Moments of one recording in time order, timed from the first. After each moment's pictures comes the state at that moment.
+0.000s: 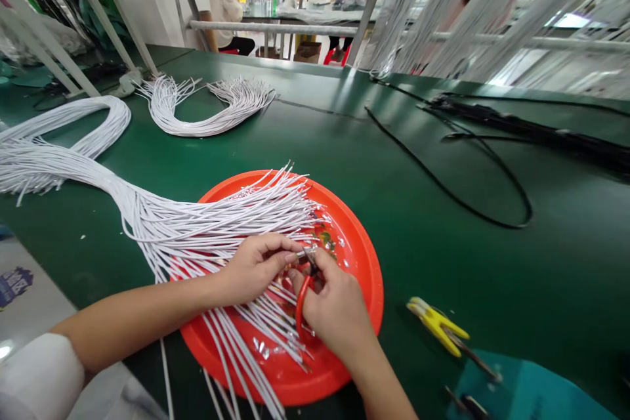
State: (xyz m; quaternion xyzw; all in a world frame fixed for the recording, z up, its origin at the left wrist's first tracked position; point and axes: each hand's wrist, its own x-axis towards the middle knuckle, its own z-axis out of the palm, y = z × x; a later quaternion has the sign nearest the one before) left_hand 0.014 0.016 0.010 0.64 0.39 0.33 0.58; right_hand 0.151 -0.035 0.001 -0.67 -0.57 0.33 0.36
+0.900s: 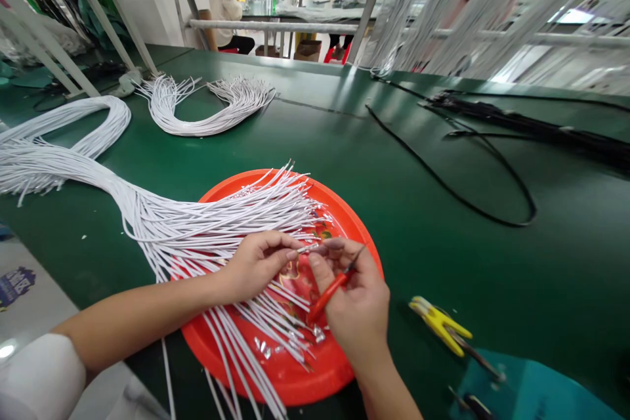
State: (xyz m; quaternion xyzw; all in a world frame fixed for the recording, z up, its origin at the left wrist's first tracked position) left_hand 0.014 0.018 0.006 0.61 0.39 0.31 0.62; right_hand 0.149 -0.032 0.008 -0.62 -0.43 0.30 0.58
